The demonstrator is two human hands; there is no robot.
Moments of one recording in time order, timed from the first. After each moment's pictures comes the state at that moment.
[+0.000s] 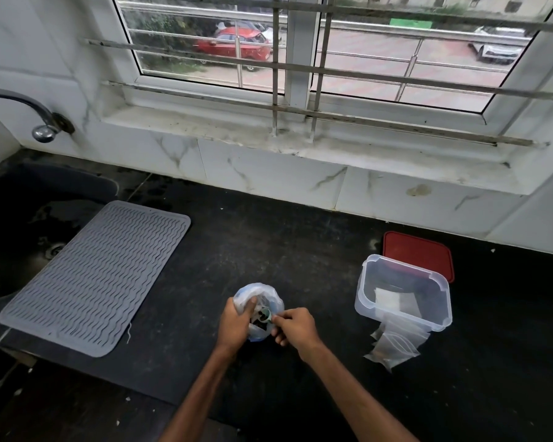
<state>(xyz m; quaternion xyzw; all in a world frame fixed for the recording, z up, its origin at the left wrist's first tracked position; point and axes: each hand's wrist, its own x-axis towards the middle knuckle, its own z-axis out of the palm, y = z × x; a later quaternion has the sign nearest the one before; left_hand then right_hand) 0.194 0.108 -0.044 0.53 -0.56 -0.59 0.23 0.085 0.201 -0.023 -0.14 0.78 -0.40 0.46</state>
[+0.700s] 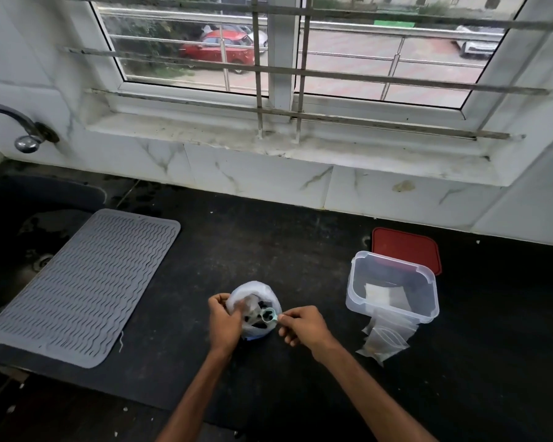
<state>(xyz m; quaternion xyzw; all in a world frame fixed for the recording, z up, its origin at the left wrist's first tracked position) 0.188 0.110 -0.033 0.56 -0.58 -0.54 0.25 0.062 0.233 0.003 -0.15 0.75 -0.42 0.49</state>
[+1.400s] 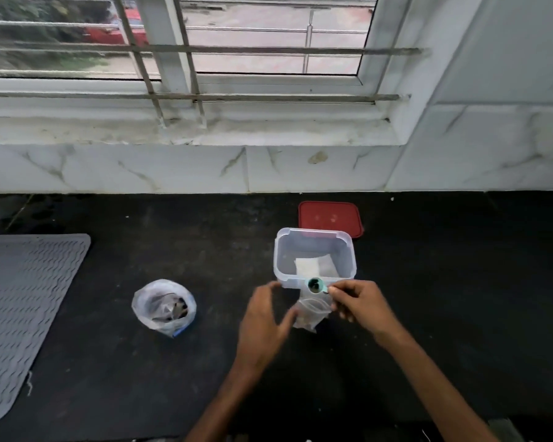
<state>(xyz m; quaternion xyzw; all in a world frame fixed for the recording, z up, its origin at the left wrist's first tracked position) 0.088 0.267 0.009 0.26 -0.85 -0.42 0.16 -0.045 0.423 0.067 -0.12 0.80 -0.49 0.31</state>
